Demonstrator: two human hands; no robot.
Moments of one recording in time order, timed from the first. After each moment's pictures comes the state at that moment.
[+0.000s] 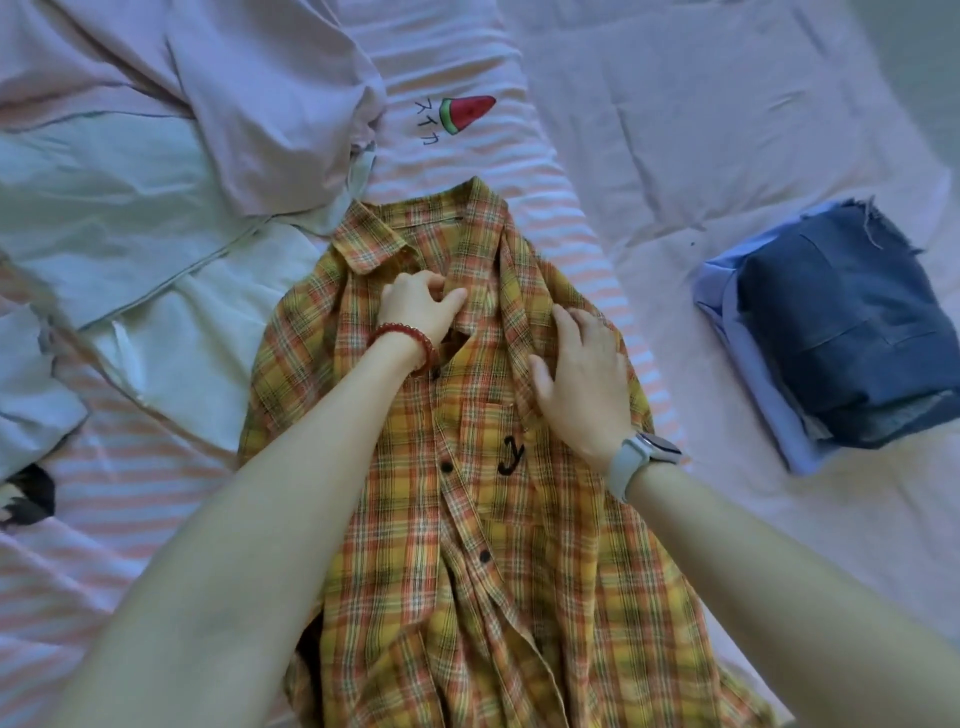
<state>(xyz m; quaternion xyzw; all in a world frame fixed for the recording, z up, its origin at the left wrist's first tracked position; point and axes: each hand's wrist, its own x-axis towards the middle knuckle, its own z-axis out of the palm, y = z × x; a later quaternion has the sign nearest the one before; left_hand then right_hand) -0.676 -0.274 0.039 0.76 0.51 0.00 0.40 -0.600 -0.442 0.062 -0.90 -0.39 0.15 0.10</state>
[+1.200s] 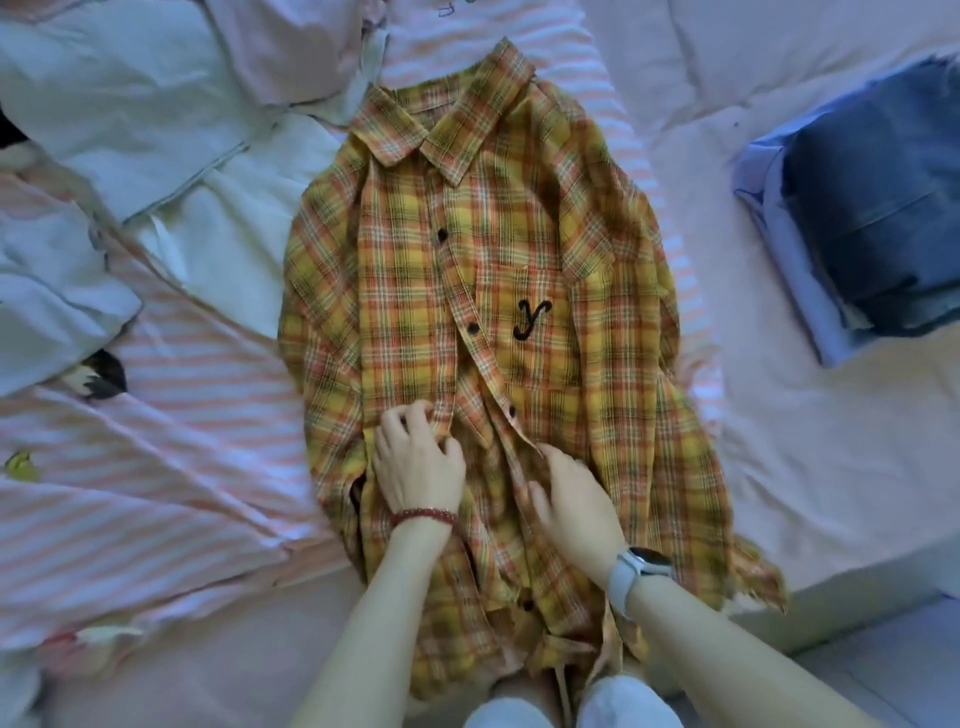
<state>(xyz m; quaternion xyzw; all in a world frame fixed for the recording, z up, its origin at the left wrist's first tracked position) -0.834 -0.464 0.044 0.73 0.62 -0.07 0.28 -0.740 -0.596 0.020 -0.84 -0.36 0.38 0.12</state>
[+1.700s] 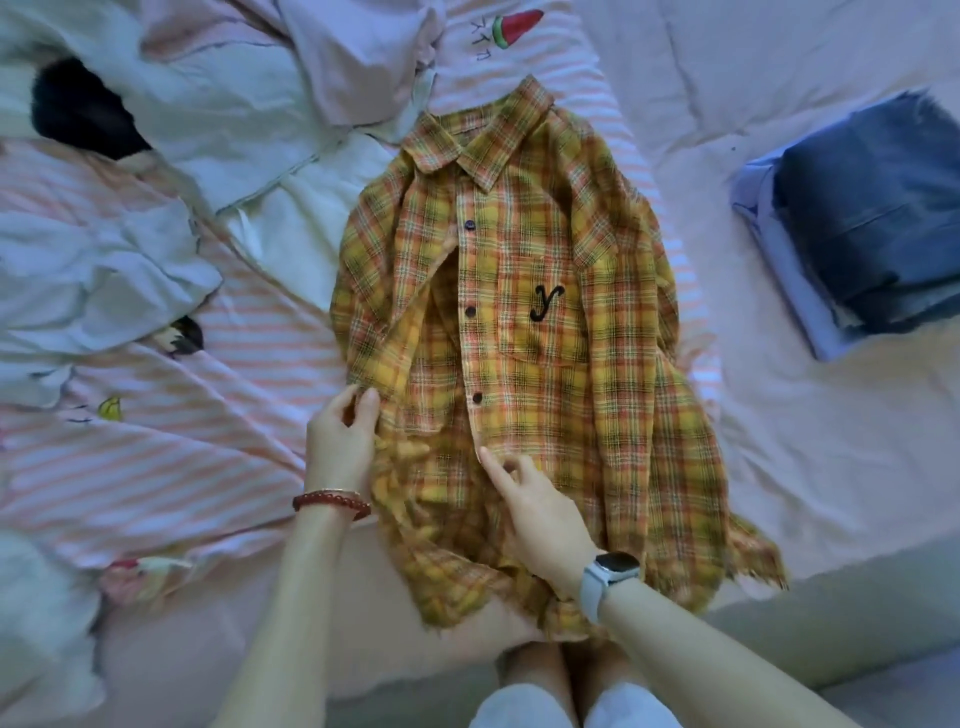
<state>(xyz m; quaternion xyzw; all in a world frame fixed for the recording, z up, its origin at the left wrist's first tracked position) -0.909 -0.434 0.107 0.60 0.66 0.13 0.43 -0.796 -0.606 0.058 -0.76 -0.53 0.37 0.07</state>
